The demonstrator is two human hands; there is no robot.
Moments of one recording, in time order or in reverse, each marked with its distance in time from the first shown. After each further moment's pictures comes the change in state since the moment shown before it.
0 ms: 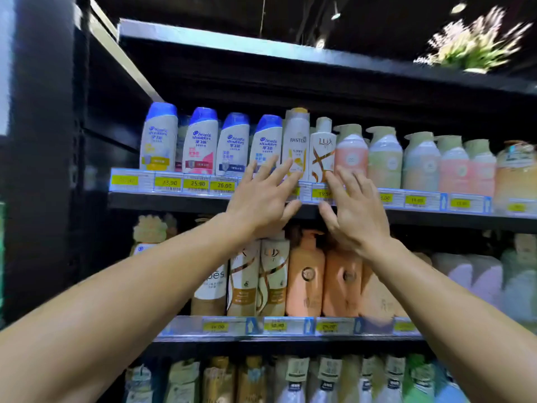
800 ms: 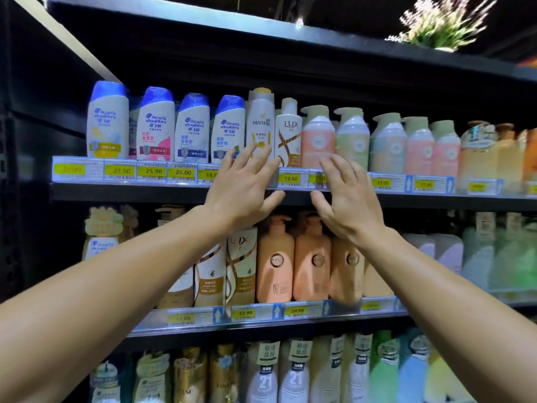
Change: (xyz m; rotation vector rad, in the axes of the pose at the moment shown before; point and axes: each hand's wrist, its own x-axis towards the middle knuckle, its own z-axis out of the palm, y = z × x) left_hand 0.012 0.028 0.011 -0.043 0.057 -0.003; right_hand -0.015 0.049 -0.008 0.055 -0.001 0.027
